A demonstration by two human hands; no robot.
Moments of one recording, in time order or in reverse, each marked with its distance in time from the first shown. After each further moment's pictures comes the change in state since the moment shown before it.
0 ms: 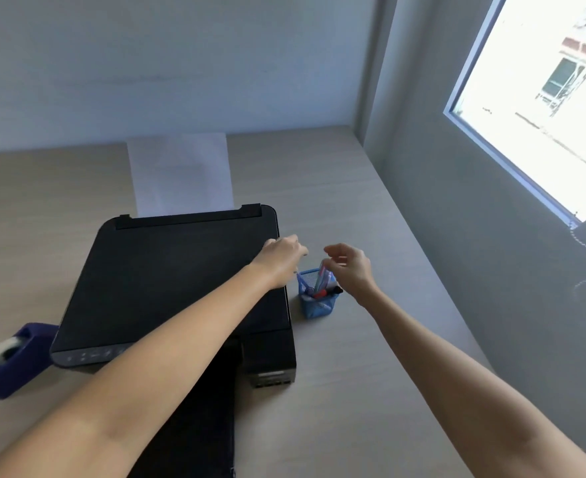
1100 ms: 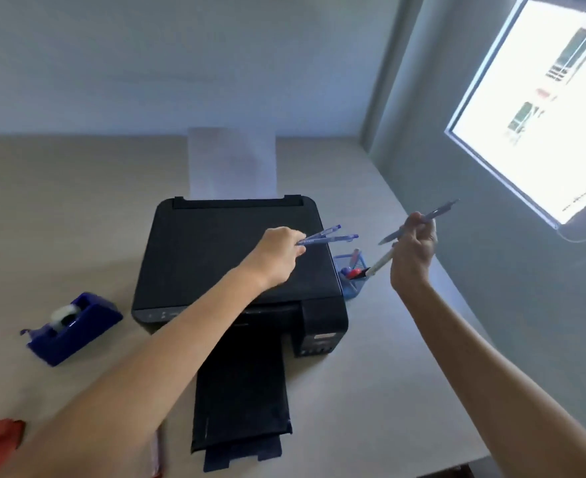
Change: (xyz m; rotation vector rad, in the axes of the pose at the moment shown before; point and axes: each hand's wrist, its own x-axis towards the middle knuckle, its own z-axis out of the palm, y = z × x) left_hand -0.168 -0.063 -0.047 -0.537 0.215 -0.103; right_hand -0.121 -0.122 0.019 0.558 0.587 -0.041
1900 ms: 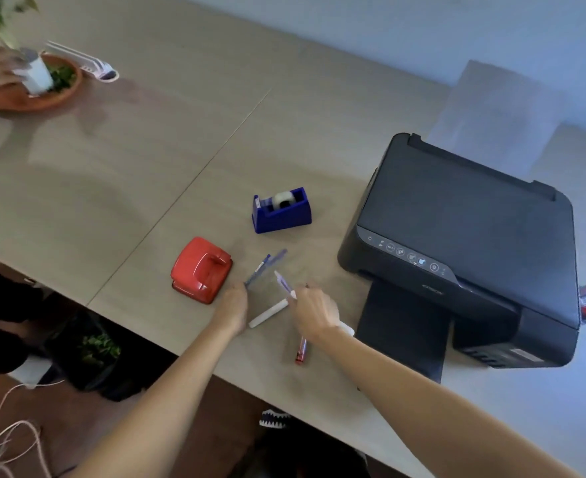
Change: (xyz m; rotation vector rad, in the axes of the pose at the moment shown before) left_hand -0.291 -0.328 0.046 -0.038 0.207 -0.961; right_hand -0.364 0.184 0.166 -1.356 -1.415 -0.530
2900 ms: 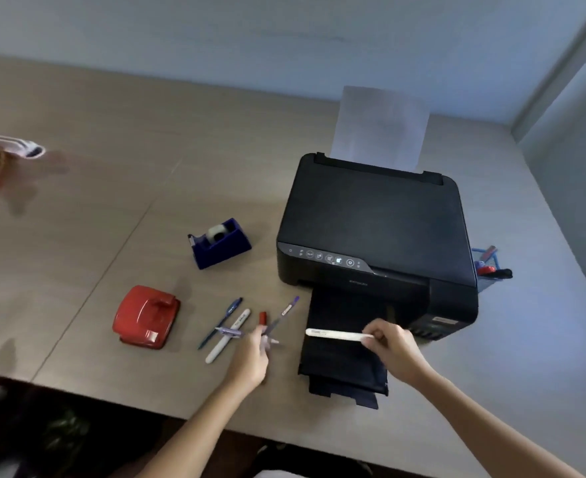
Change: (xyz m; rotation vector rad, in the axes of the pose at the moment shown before) left_hand -0.085 0.108 0.045 -0.194 -0.068 0.221; right_hand -0.121 0.225 -0.030 0.528 0.214 0.182
